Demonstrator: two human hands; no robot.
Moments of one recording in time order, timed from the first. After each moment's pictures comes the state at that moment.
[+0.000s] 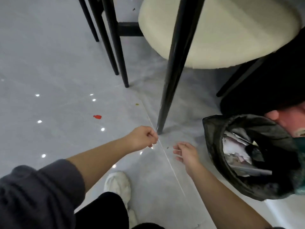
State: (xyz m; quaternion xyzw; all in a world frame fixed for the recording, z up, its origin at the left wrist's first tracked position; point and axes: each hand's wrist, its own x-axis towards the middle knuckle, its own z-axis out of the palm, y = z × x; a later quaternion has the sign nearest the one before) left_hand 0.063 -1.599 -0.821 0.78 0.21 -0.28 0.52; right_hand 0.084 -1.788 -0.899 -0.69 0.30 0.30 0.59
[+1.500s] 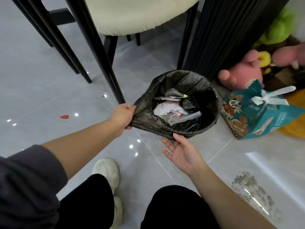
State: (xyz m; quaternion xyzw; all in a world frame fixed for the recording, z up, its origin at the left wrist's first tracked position) left_hand 0.057 -1.715 -0.821 0.76 0.32 -0.15 0.55; right_hand -0.010 -1.919 -0.865 -0.33 0.28 0.31 0.85
